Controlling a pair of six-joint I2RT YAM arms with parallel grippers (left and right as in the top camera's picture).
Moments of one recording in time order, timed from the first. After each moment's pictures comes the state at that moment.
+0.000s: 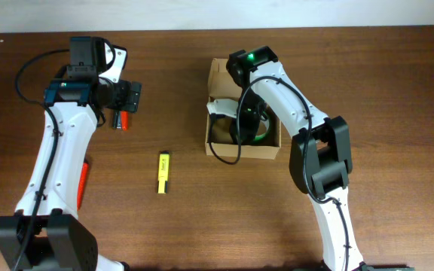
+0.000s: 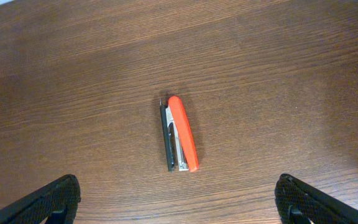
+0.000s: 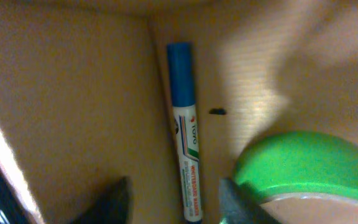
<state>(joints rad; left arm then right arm) 0.00 1.68 1.50 -0.80 -0.10 0.24 0.42 2.41 2.16 -1.54 -0.28 -0.88</state>
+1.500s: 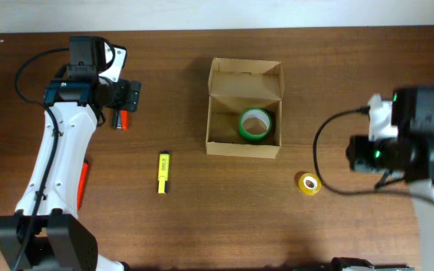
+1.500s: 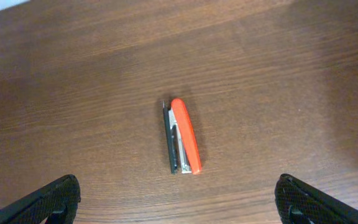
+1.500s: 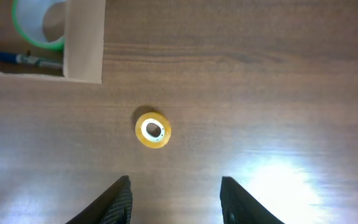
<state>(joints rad) 0.00 1.68 1.50 -0.79 -0.10 0.25 -0.10 1.20 1.34 -1.33 -0.04 -0.05</state>
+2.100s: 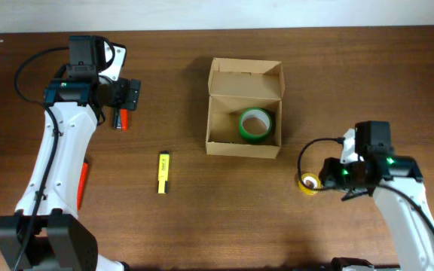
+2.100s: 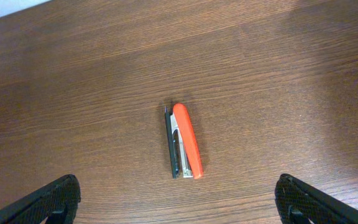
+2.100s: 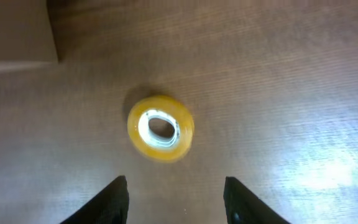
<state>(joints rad) 0.00 1.68 1.50 -0.78 -0.11 0.25 -0.10 1.26 0.84 -0.92 -0.12 0.15</state>
